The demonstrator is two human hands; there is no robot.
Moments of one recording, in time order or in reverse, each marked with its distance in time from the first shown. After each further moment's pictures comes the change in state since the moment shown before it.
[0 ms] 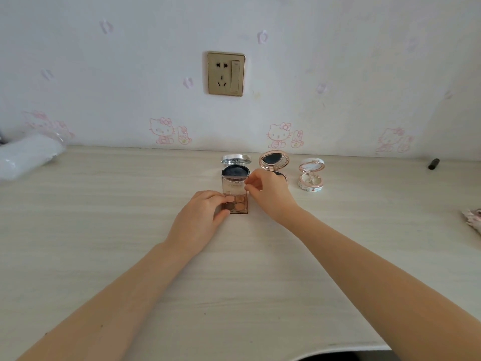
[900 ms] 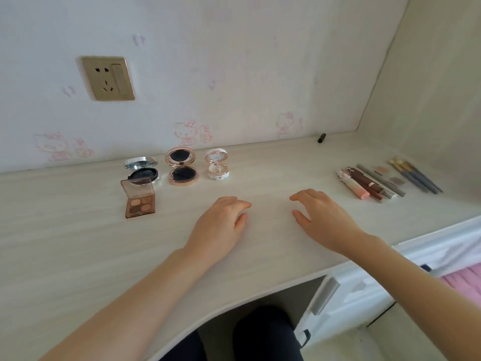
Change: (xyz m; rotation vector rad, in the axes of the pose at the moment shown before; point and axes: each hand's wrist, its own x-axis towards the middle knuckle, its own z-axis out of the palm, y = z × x) left_hand -0.008 0.175 0.082 -0.163 -0.165 0.296; right_hand -0.187 0.114 -0.184 -0.568 0.037 0.174
